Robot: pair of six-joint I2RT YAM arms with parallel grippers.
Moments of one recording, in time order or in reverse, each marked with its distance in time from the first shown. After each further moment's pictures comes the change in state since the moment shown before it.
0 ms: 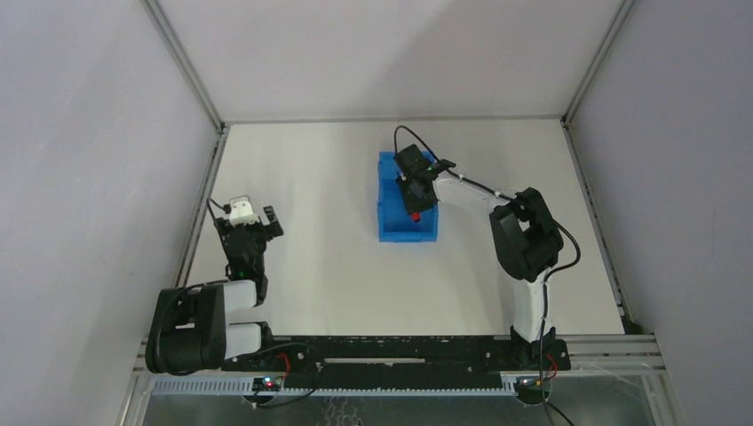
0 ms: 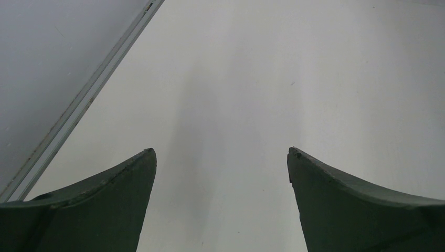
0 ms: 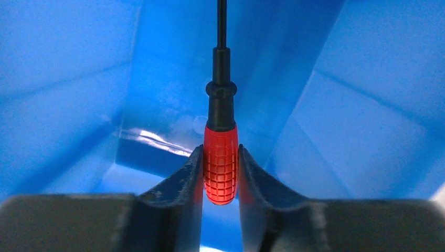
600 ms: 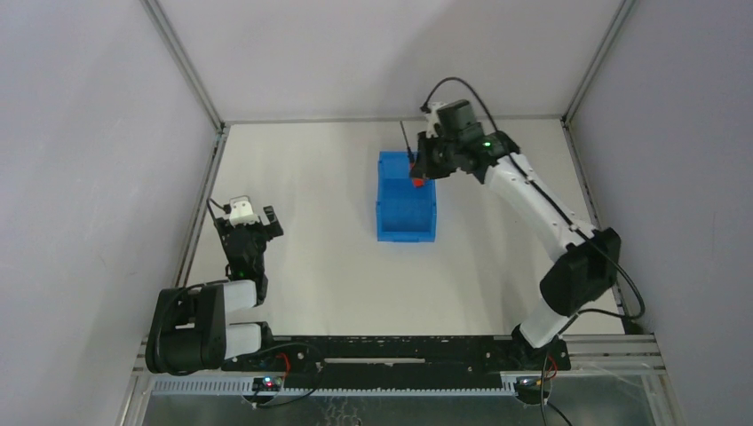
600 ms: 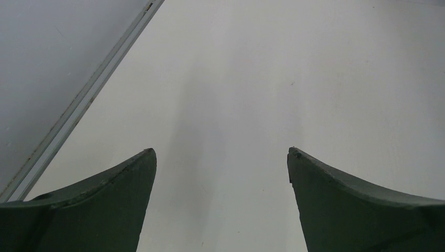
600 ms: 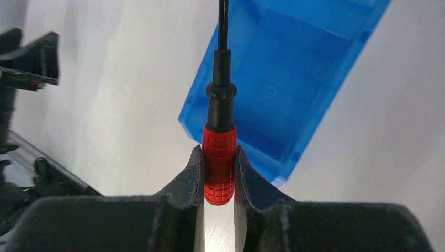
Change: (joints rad) left arm 0.000 0.000 0.000 0.000 0.000 0.000; right arm -0.137 -0.361 0.139 -0.158 -0.309 0.028
